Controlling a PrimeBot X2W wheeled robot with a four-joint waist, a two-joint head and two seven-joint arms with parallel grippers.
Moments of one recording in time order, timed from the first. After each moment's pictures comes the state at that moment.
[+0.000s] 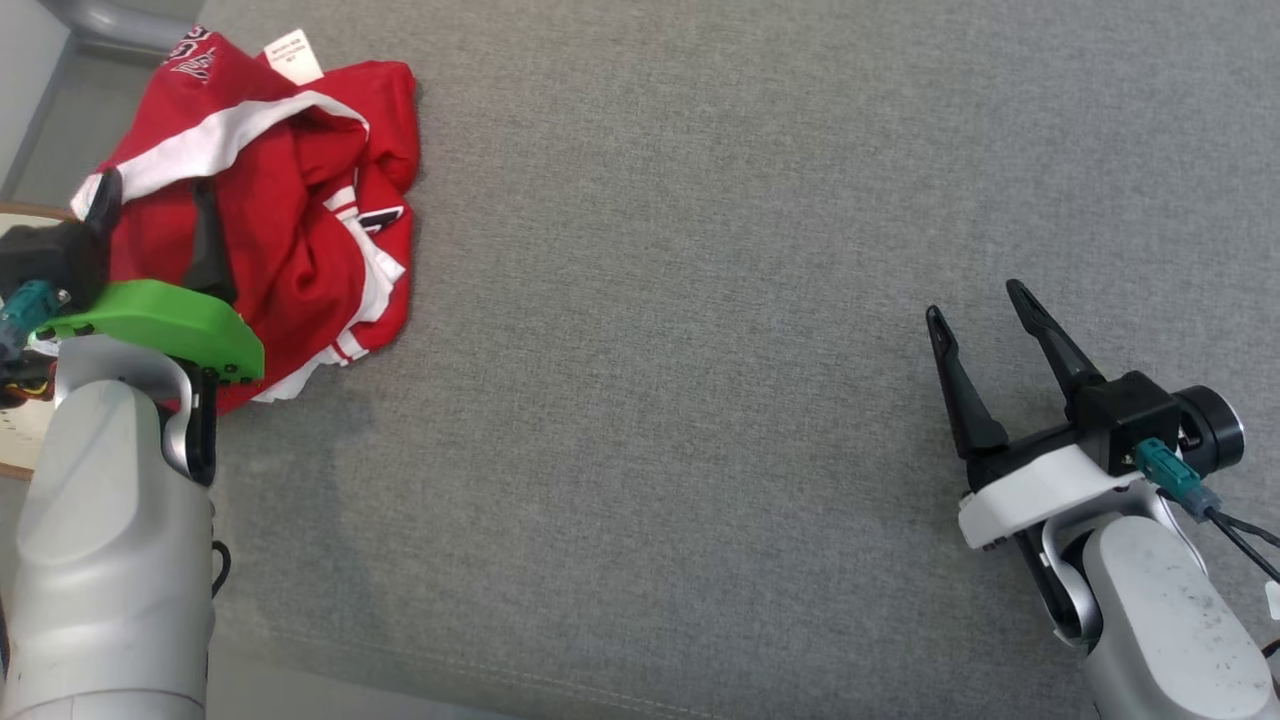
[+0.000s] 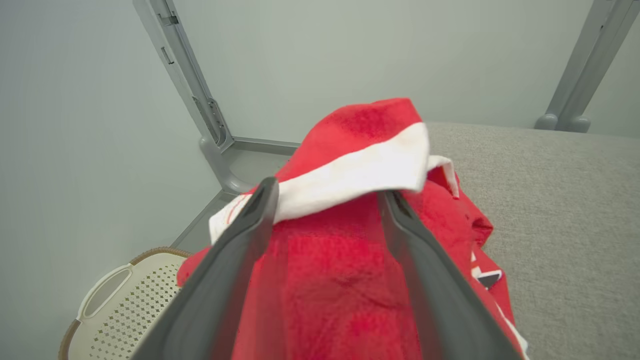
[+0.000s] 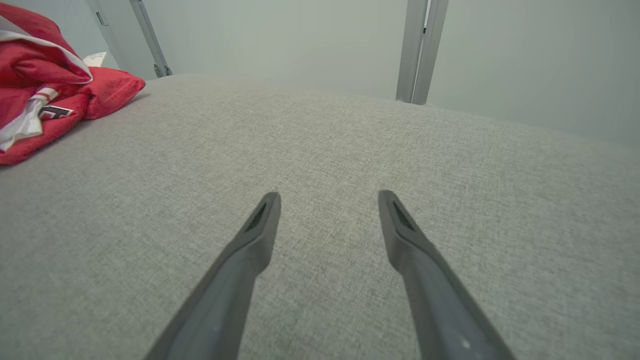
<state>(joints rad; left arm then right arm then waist) -0.73 0.18 0.08 0.80 -0.15 -0.13 -0.26 -0.28 -0.21 0.16 0.22 0.12 0.13 -0.26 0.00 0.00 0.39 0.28</state>
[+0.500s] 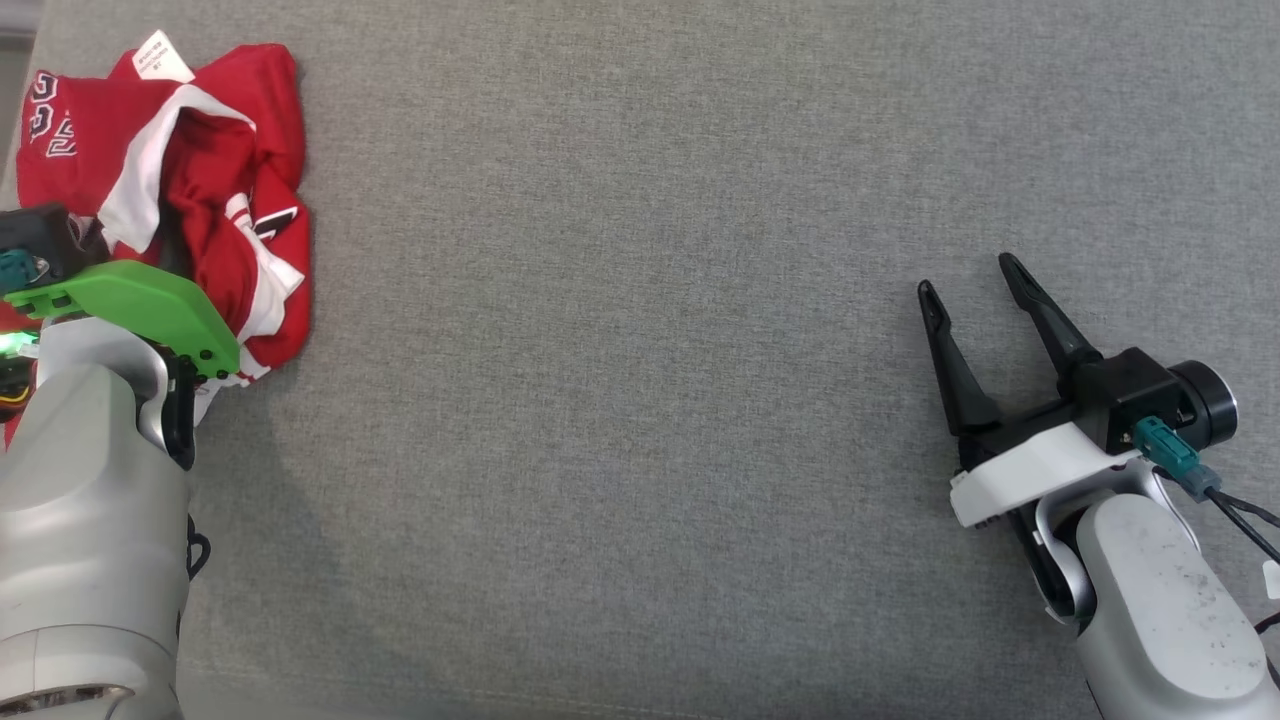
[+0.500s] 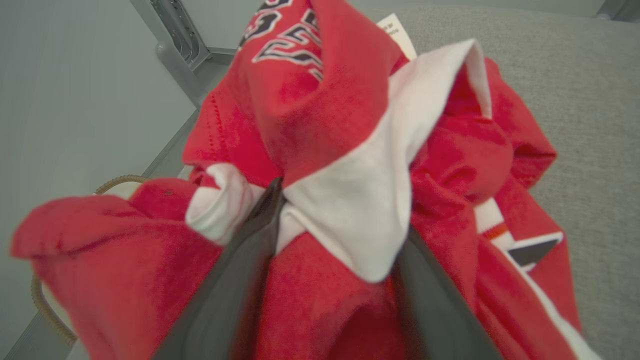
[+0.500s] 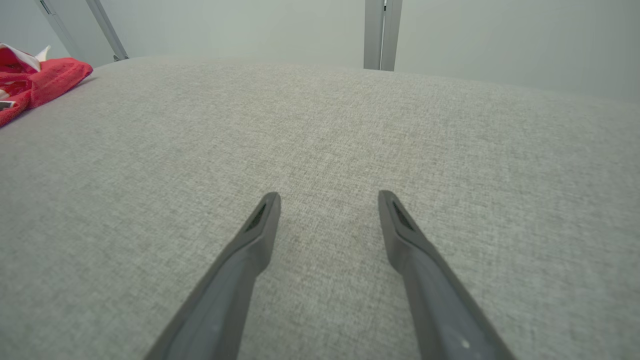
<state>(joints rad) -0.91 0.22 0.07 1.18 -0.17 -0.10 -0.22 -0.32 -0.21 0.17 0.23 0.13 0.13 -0.26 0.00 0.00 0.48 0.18</state>
